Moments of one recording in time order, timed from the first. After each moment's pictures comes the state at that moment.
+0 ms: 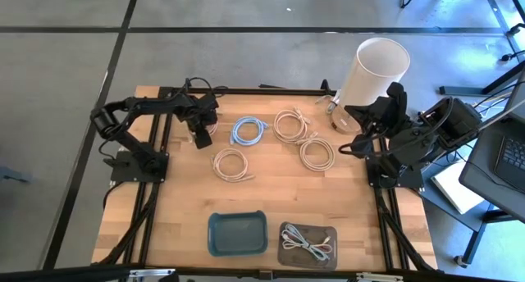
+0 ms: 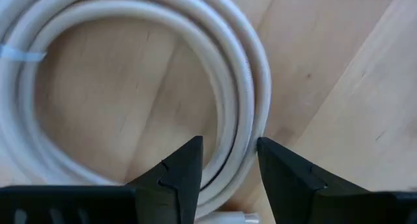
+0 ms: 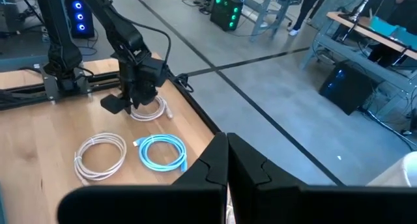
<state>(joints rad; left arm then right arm) 0.72 1.52 0.76 -0.72 -0.01 0.26 0.55 1.37 2.04 -1.54 1.07 0.59</state>
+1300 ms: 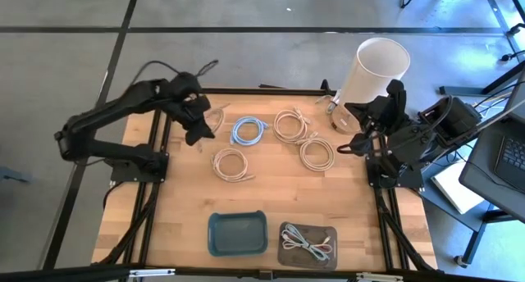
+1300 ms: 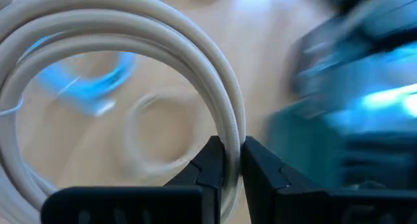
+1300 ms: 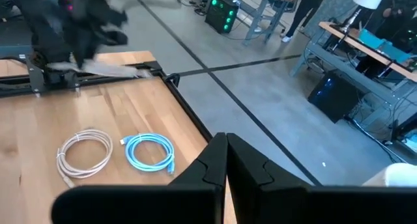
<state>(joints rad) 0.50 1.09 1.20 -1.06 0.53 -0.17 0.53 1.37 2.04 -1.53 1.08 0.51</state>
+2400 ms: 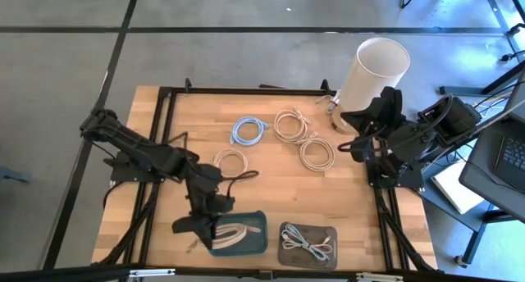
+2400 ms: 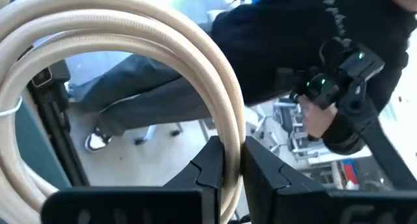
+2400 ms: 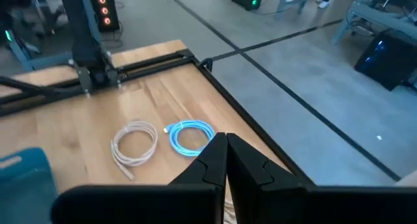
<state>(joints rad) -0.42 1.40 1.23 -0.28 0.78 -0.73 0.53 1.37 2.04 -1.51 0.93 0.66</state>
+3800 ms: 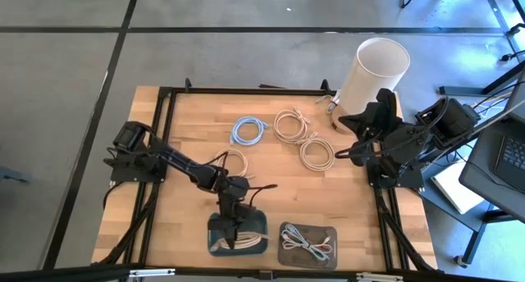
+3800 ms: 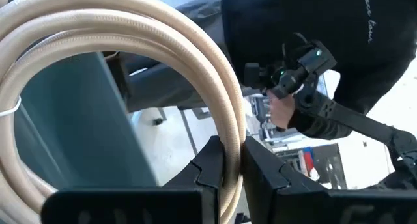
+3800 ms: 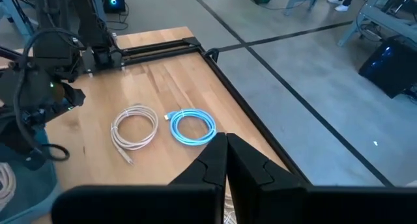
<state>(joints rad) -0.32 1.78 0.92 0.45 1.01 -0.83 0.53 1.38 2.04 -1.53 0.89 0.59</state>
